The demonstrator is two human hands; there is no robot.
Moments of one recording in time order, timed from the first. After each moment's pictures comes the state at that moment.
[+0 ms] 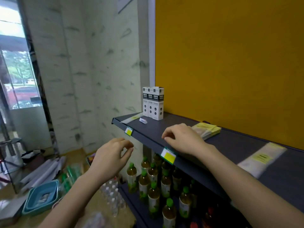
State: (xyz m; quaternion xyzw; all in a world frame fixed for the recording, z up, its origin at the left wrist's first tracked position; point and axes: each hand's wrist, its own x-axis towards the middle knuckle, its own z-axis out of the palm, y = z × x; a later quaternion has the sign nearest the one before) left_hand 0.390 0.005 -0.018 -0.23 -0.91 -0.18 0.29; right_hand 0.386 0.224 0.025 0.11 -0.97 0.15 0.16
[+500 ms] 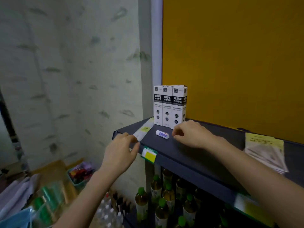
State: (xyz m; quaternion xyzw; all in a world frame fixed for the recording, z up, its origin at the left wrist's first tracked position) left_hand 0.129 -0.061 -0.031 -0.23 -0.91 -0.23 0.26; right_hand 0.171 0.154 0.024 0.01 -0.99 0.10 0.11
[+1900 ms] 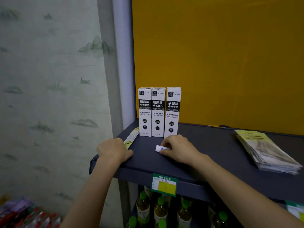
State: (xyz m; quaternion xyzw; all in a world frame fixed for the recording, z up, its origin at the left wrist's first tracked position) left_hand -0.056 -0.028 -0.016 -0.22 -0.97 -0.06 0.05; right_hand 0.072 0.118 -0.016 -0.19 -0.96 0.17 0.13
